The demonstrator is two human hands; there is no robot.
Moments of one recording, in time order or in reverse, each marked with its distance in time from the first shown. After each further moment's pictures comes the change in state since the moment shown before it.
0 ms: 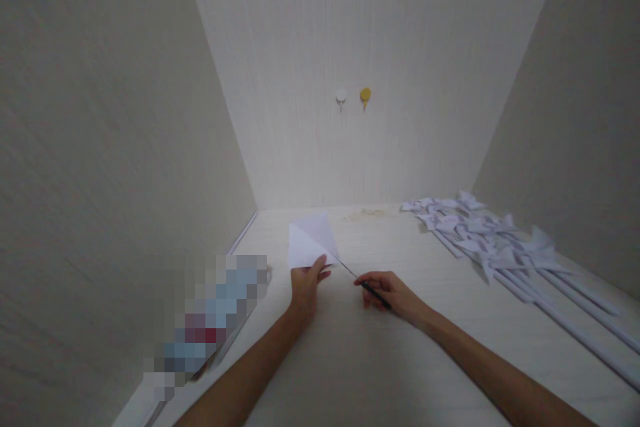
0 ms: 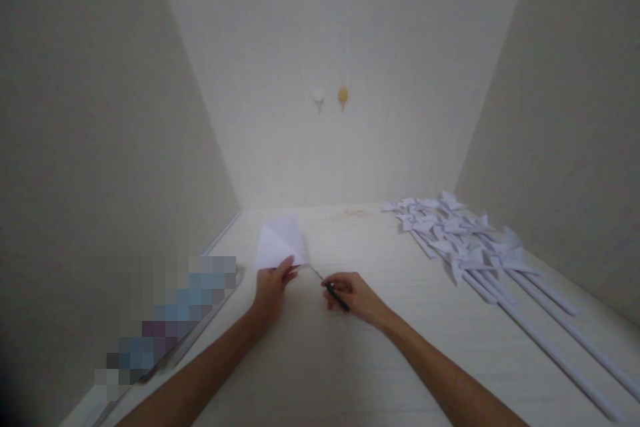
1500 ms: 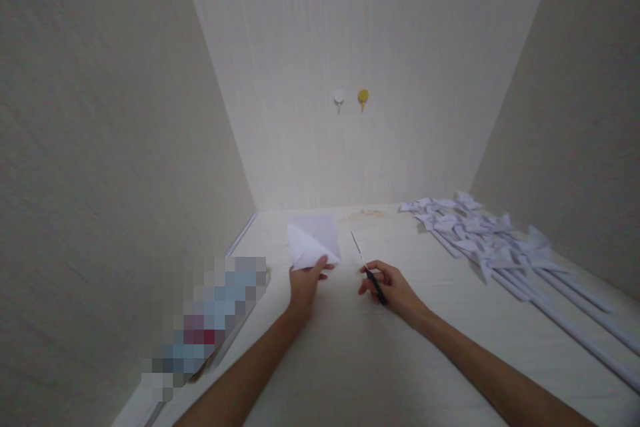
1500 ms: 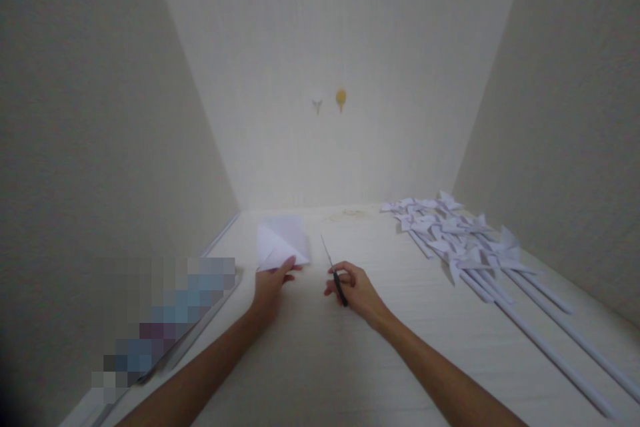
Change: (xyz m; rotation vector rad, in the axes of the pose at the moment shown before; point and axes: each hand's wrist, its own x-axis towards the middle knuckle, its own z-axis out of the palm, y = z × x) left_hand 0.000 0.004 0.001 0.256 -0.014 0.105; right_hand 0.001 0.000 0.002 0.099 0.232 -0.040
